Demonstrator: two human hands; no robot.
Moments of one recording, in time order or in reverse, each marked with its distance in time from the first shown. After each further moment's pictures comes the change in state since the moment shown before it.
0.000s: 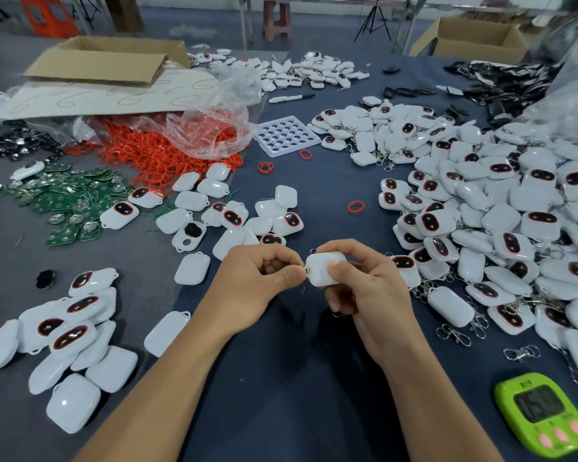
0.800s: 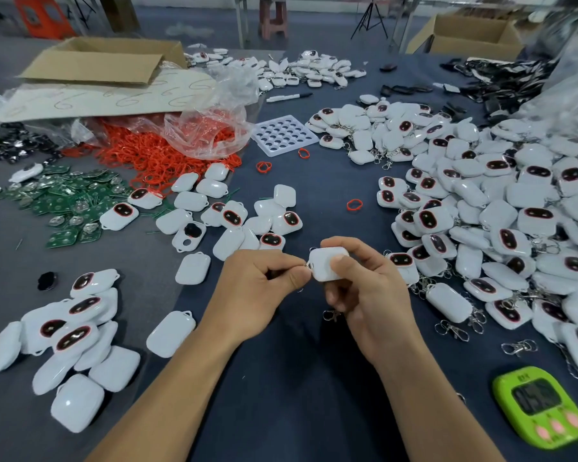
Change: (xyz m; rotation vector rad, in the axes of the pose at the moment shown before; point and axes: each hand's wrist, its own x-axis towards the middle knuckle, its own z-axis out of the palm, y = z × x) left_hand -0.009 0.004 0.006 0.138 0.055 0.087; right_hand -0.005 -0.004 0.008 0.183 0.034 0.035
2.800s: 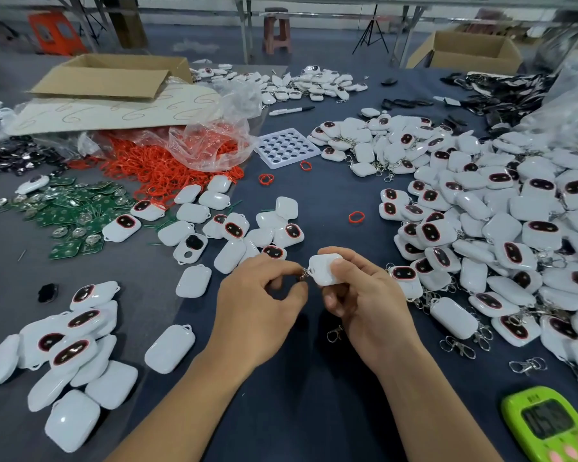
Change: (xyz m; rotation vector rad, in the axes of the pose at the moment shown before) left_hand -0.006 0.002 0.015 0.289 0.261 0.005; right_hand 0.014 -0.001 0.002 0.069 0.024 0.130
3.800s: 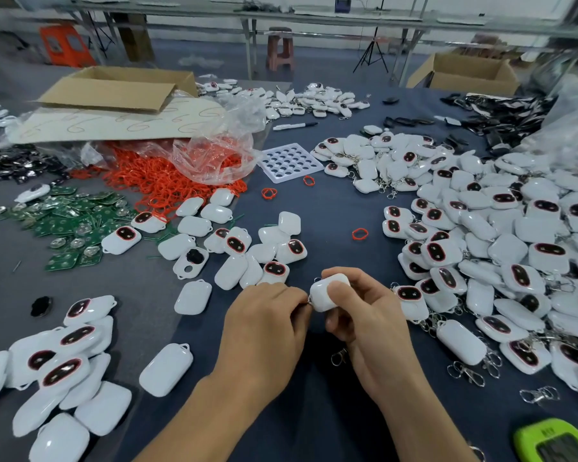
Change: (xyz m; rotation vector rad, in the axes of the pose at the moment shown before) left_hand -0.007 -0.003 0.007 0.365 0.046 0.279; right_hand -0.002 0.009 0.001 -0.167 0.044 -0.136
